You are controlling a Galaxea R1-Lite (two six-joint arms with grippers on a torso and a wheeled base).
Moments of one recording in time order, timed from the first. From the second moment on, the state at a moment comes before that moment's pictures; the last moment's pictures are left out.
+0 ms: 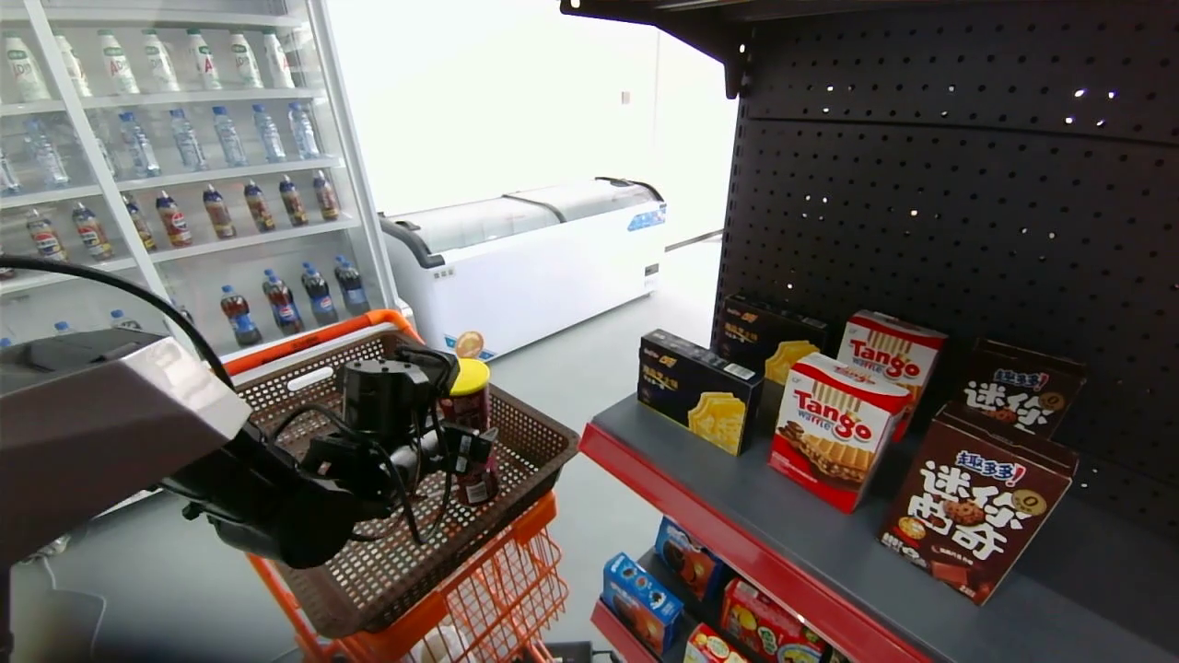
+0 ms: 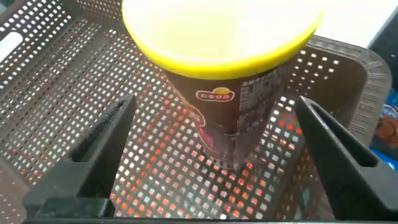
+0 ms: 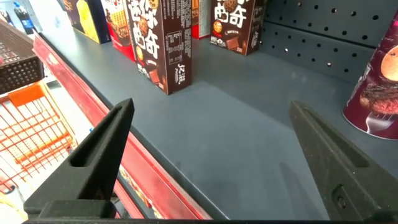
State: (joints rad) left arm -0.26 2.14 -0.83 -0.88 0.21 0.09; right arm 0.00 0.00 0.00 0.00 0.00 0.00
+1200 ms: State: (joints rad) left arm -0.28 2.29 -0.84 -1.03 0.33 0.09; right arm 0.00 0.00 0.00 0.00 0.00 0.00
